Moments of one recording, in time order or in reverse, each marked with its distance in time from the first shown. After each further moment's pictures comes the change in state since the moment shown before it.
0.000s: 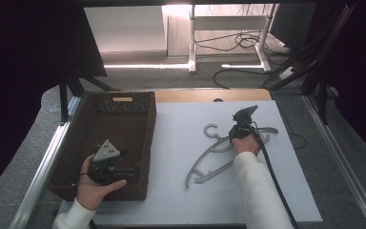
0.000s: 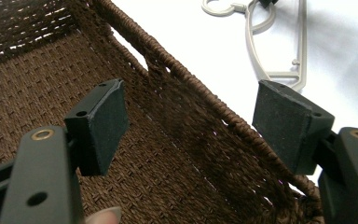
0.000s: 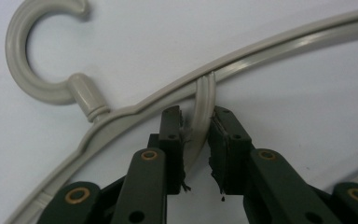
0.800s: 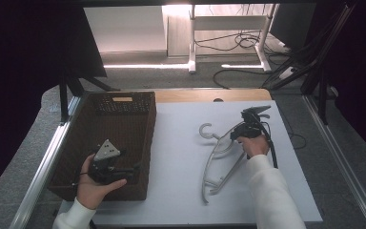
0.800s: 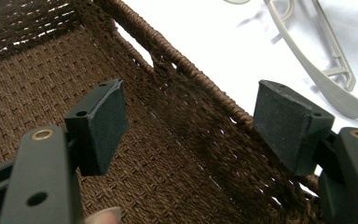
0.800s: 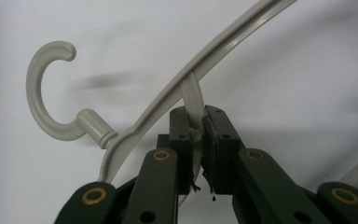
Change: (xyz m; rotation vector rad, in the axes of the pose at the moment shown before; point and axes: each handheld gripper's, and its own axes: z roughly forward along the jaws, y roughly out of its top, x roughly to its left) left arm 0.002 -0.001 0.003 0.013 0.012 -0.003; right arm -0.025 -0.002 -0.022 -0.068 0.286 -0.027
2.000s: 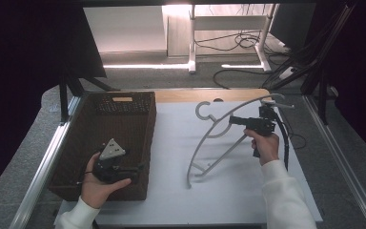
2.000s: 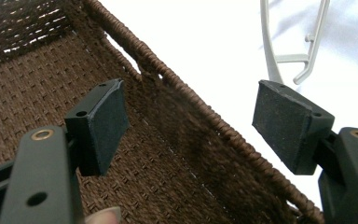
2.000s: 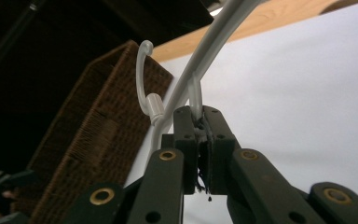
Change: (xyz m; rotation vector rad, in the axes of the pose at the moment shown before) left arm -0.009 0.009 0.006 0.003 -0.006 0.017; right arm -0.007 -0.010 -0.058 -0.314 0.522 -0.113
